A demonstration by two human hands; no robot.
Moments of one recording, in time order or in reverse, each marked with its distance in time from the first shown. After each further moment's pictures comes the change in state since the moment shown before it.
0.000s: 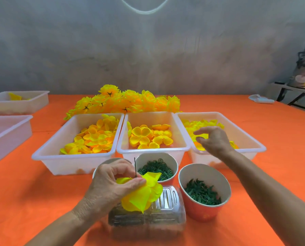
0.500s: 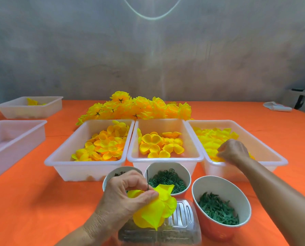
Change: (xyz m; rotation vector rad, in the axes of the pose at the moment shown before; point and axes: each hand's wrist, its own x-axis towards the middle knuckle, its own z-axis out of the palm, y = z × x) left_hand -0.001 -0.004 0.002 -0.036 0.022 0.045; right_hand 0.042 0.047 0.015 -0.383 -0.106 0.310
